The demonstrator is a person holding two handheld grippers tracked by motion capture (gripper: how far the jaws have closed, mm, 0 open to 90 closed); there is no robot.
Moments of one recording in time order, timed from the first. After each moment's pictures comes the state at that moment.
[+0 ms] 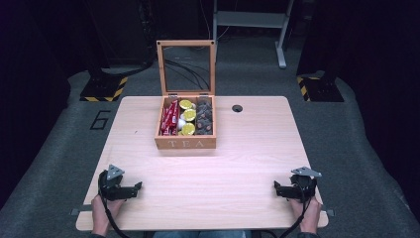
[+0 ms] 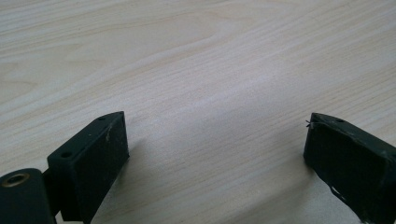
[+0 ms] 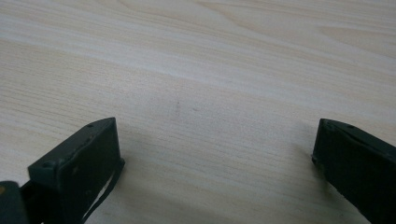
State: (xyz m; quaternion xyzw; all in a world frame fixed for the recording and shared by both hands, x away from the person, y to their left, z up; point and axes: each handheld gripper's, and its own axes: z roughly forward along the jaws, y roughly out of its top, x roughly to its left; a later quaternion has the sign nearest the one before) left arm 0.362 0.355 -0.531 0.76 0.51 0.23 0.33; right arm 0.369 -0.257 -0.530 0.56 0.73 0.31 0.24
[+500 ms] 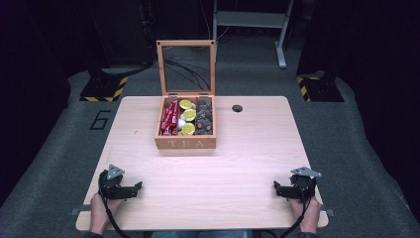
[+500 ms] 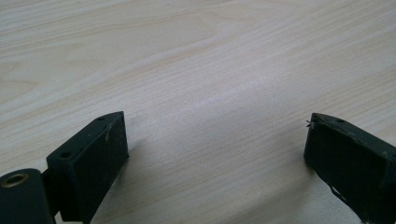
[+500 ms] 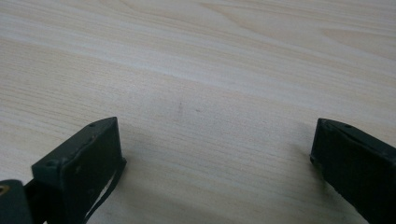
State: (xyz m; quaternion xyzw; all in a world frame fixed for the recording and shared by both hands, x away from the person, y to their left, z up) left arm 0.363 0.354 -0.531 0.76 0.51 0.23 0.33; right arm 0.369 -0.257 -0.530 0.55 0.74 0.31 0.24
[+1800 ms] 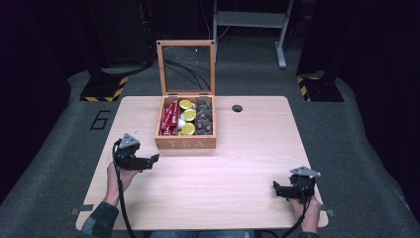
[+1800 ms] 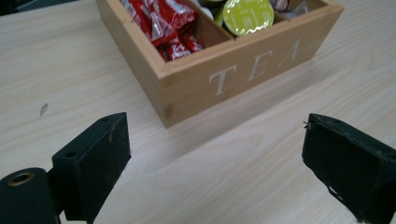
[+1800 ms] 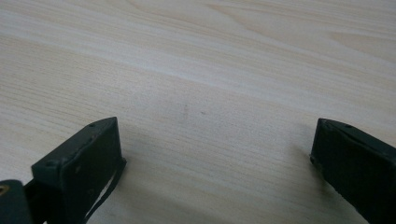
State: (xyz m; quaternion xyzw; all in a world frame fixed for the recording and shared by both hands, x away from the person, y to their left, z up) left arm 0.424 0.301 -0.447 0.77 0.45 0.21 0.41; right arm 0.370 -0.257 -0.530 0.54 0.74 0.32 0.23
